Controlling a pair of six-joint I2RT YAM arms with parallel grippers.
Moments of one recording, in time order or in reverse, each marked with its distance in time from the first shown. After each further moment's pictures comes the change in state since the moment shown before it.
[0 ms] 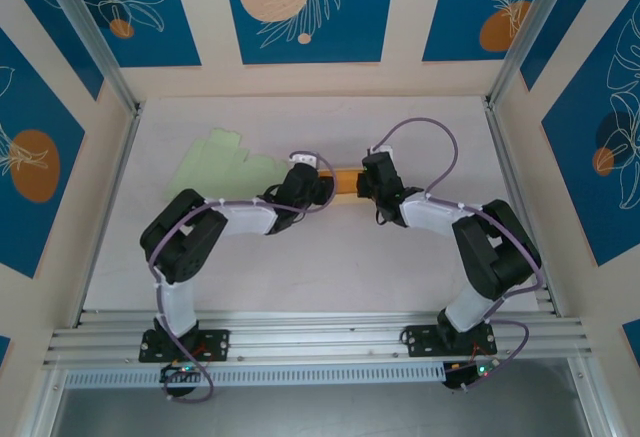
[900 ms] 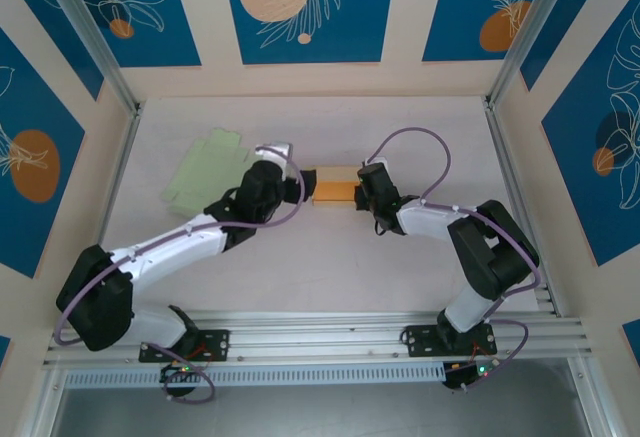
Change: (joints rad) left arm -0.010 -0.515 -0.078 -0.306 -0.139 0.215; right arm 0.038 0.008 -0.049 -0.015 0.000 -0.013
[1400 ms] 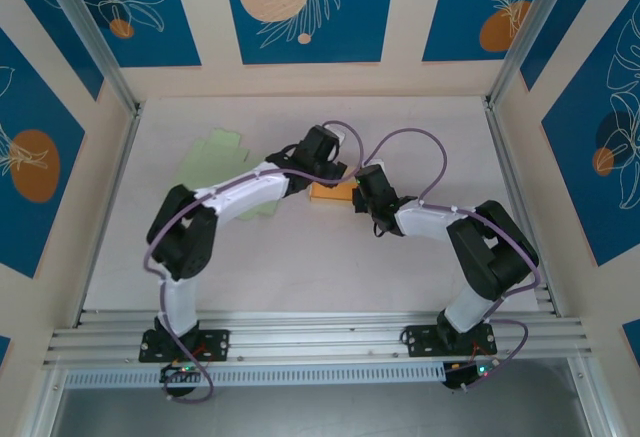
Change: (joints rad) left arm 0.013 0.595 0.594 -0.393 0.034 0.278; right arm 0.019 0.000 0.002 -0.022 0.000 -0.008
